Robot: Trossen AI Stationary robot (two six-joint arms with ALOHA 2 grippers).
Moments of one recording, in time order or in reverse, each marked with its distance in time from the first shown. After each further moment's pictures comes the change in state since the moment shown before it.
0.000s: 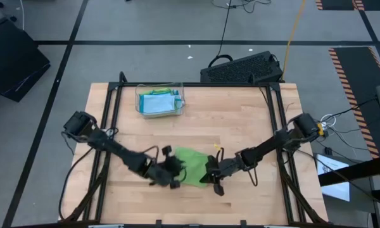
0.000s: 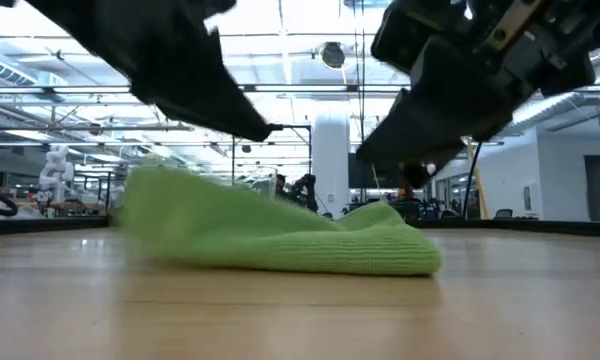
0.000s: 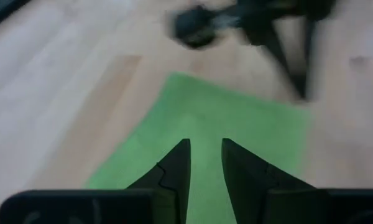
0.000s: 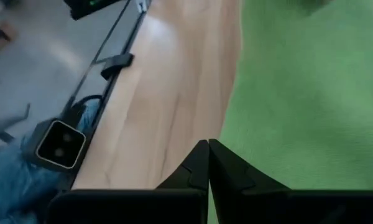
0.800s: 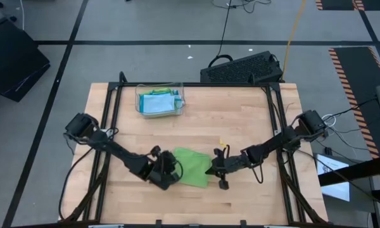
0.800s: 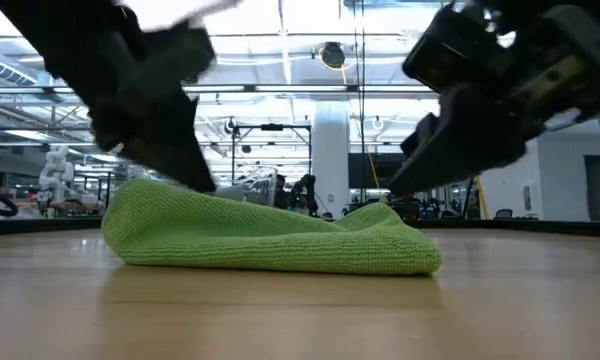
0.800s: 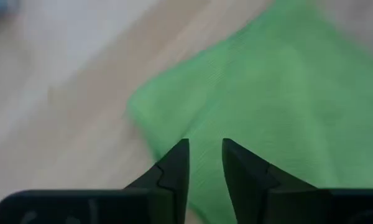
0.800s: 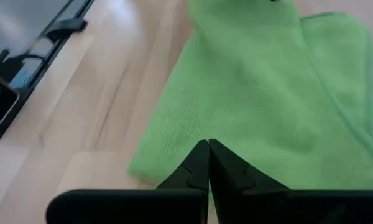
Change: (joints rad) left arm -0.007 0.021 0.049 -0.409 -0.036 -0.566; right arm 0.004 -0.084 -0.114 -0.053 0.141 -0.161
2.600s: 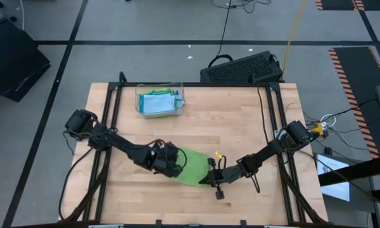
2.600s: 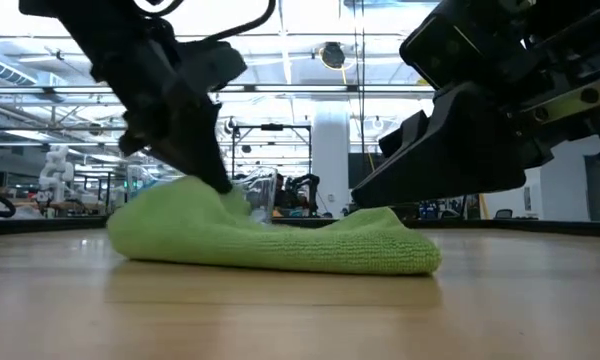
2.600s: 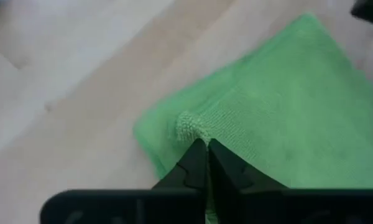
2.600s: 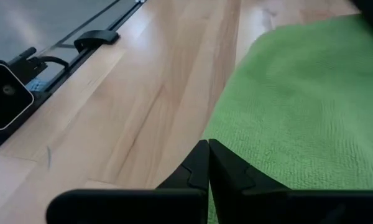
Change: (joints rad) left arm 0.119 -0.032 0.000 0.008 0.145 0.014; right arm 0.084 0.232 0.073 0.304 0.075 -0.138
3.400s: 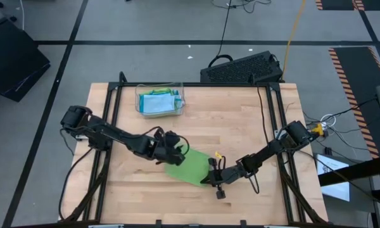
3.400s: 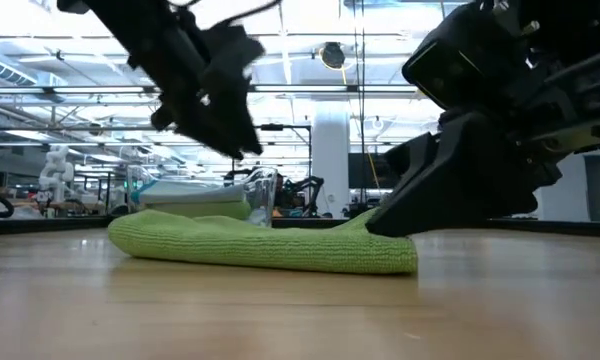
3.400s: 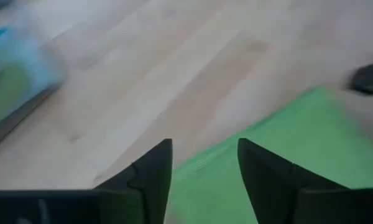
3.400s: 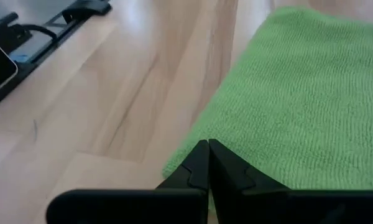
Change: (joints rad) left arm 0.099 -0.085 0.000 0.037 -0.078 0.195; right arm 0.001 -0.001 0.000 -0.081 0.000 0.000
